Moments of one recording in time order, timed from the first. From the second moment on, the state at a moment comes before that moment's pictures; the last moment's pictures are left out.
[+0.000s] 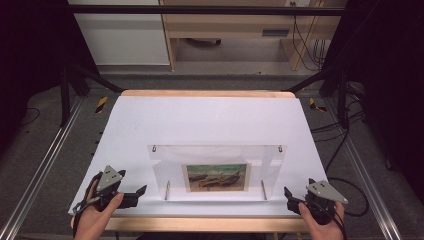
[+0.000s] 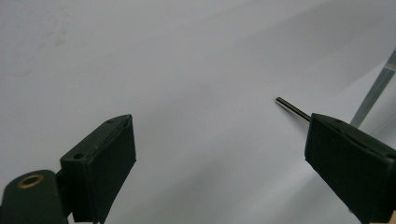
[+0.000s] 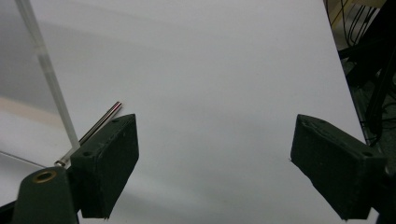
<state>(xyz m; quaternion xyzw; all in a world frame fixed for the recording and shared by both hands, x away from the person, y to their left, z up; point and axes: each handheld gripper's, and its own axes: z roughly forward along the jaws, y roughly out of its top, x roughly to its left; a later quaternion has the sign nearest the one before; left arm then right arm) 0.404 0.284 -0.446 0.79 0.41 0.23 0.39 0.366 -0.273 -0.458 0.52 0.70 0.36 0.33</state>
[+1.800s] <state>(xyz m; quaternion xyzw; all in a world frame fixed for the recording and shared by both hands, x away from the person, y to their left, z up) 0.482 0.302 -0.456 0.75 0.49 0.28 0.34 0.481 -0.271 -0.463 0.59 0.70 0.27 0.28</state>
